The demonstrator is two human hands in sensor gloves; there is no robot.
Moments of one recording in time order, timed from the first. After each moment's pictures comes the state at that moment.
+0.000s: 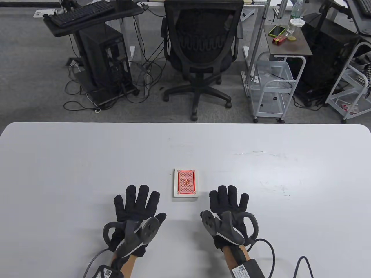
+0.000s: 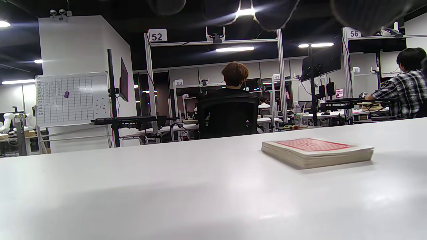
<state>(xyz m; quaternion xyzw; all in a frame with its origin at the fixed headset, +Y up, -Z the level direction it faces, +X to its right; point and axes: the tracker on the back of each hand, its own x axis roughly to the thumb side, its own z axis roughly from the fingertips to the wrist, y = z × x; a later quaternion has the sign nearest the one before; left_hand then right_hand) -0.162 -0.715 -0.293 0.13 -0.06 -0.02 0.99 0.094 -0.732 -0.318 -0.09 0.07 -0.99 0.05</state>
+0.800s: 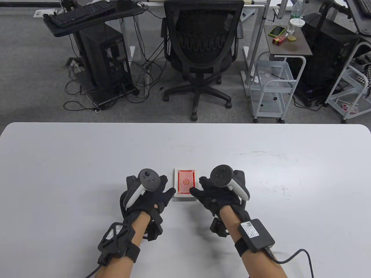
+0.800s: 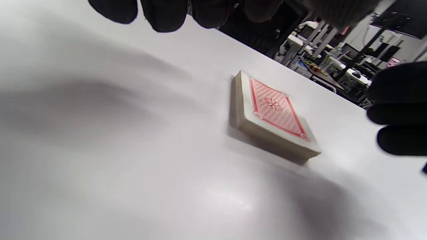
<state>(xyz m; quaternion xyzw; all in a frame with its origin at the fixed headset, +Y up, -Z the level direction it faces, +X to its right) -0.149 -0.717 -0.410 -0.19 0.02 0.25 0.95 0.101 -0.720 -0.420 -0.06 -0.23 -0.91 -0.34</state>
